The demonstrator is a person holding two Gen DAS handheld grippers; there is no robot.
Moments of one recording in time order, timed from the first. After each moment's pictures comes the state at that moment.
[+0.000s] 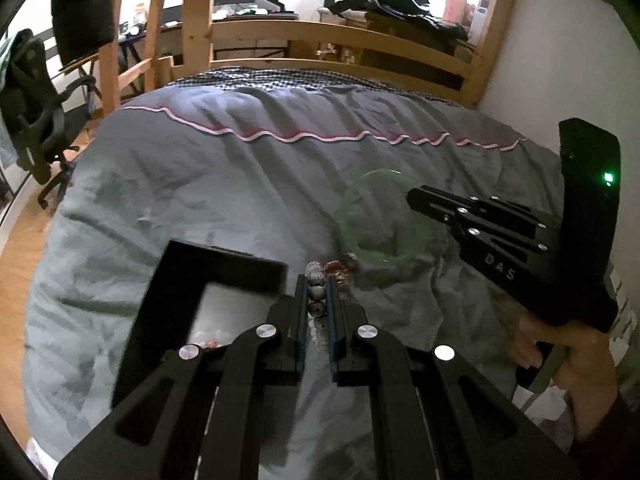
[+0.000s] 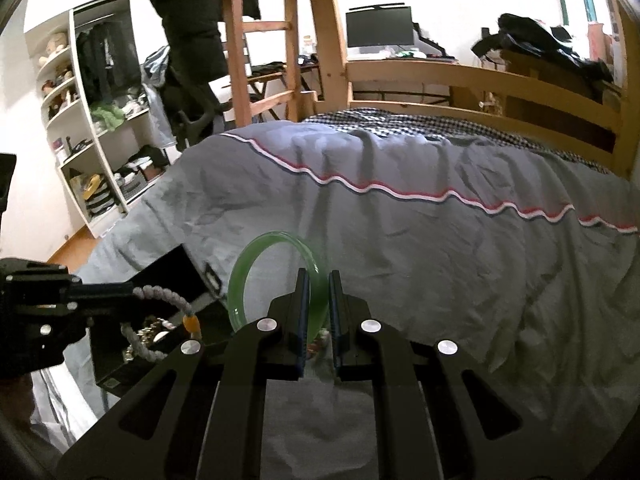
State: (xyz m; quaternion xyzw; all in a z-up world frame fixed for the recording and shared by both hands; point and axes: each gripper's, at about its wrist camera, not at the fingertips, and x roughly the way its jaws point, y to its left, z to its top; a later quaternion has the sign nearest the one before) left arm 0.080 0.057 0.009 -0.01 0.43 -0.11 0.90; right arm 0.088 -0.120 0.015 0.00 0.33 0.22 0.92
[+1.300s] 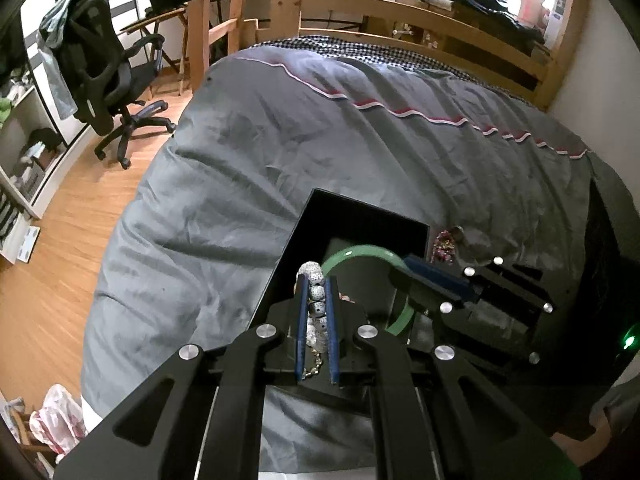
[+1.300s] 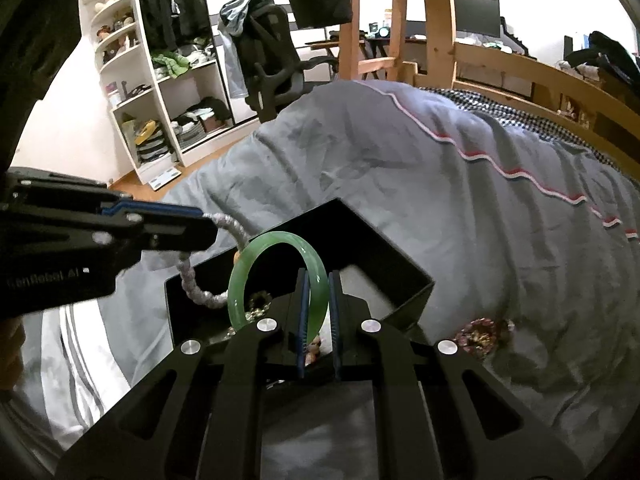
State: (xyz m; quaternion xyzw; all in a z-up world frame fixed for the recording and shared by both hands) left arm 0.067 0.142 0.007 -0.02 0.48 0.00 0.88; right arm 0.046 0.020 -0.016 -0.05 0.37 0.32 0.87
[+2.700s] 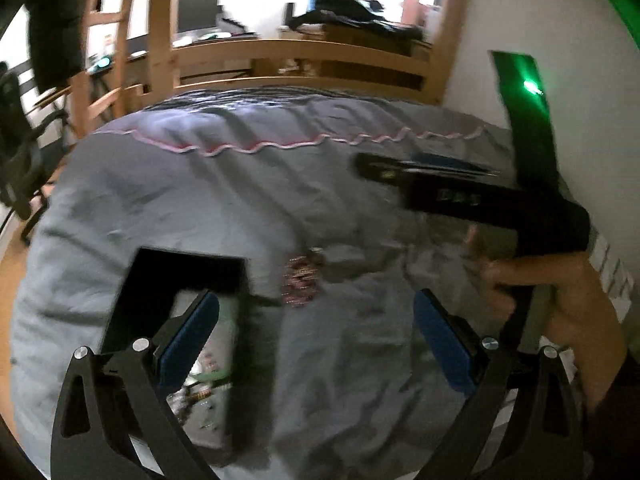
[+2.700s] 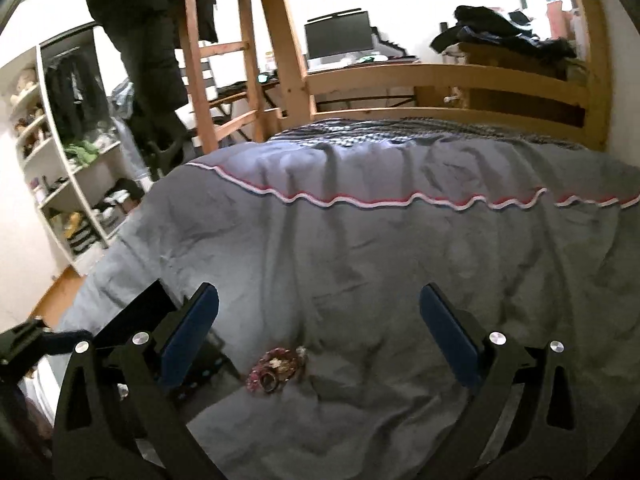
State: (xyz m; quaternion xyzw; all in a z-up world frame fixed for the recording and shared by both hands) left arm 0.054 0.025 -0.009 0.03 0.38 -0.19 0.90; right arm 0.100 -0.143 0.008 0.06 0.33 0.18 0.93
